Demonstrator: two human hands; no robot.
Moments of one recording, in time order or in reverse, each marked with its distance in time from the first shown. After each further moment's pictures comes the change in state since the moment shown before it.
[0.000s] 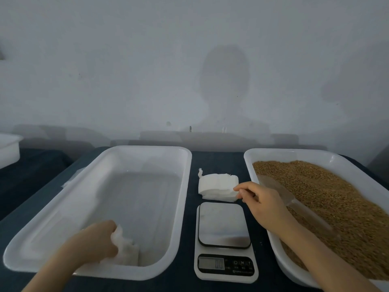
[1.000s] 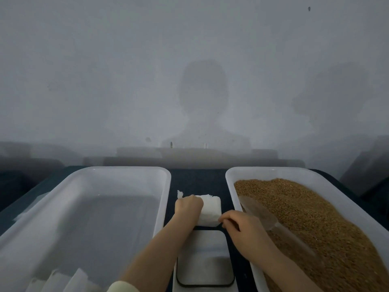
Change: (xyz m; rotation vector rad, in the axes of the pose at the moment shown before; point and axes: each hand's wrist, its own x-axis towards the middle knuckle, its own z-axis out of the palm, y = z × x) left_hand 0.157 0.246 0.001 0.401 0.260 0.335; right_hand 0.011 0.013 0.003 -0.170 -0.086 0.109
